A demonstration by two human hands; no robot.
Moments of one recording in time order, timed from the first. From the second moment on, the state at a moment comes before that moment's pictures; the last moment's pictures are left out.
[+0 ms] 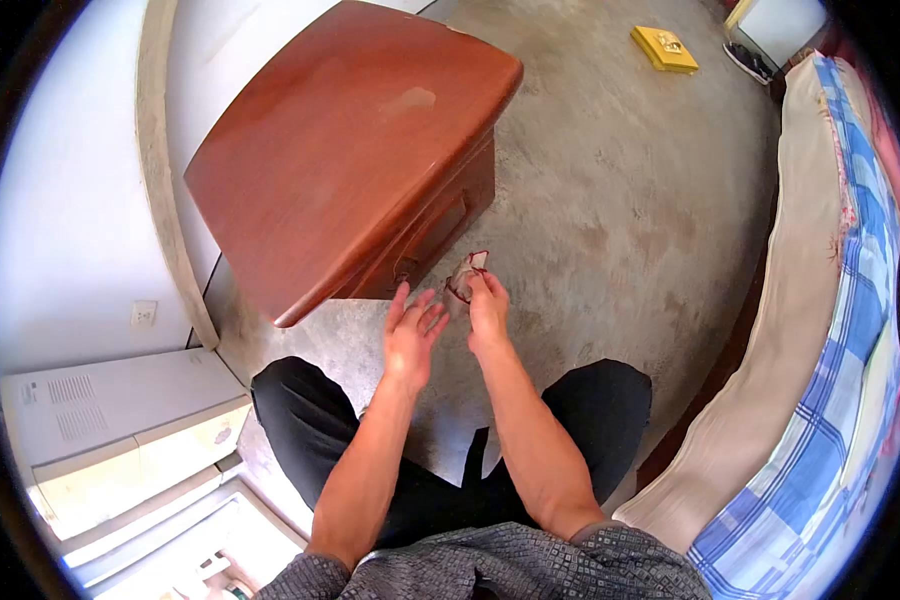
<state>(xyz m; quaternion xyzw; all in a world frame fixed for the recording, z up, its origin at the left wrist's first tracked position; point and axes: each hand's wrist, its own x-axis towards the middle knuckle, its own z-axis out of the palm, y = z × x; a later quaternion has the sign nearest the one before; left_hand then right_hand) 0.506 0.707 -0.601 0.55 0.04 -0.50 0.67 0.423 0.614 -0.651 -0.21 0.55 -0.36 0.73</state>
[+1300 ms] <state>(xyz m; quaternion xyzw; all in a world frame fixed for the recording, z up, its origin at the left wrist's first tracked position) 0.509 0.746 -0.658 0.75 -0.27 -0.28 0.53 0.409 0.636 -0.650 -0.65 0.41 -0.05 0.64</state>
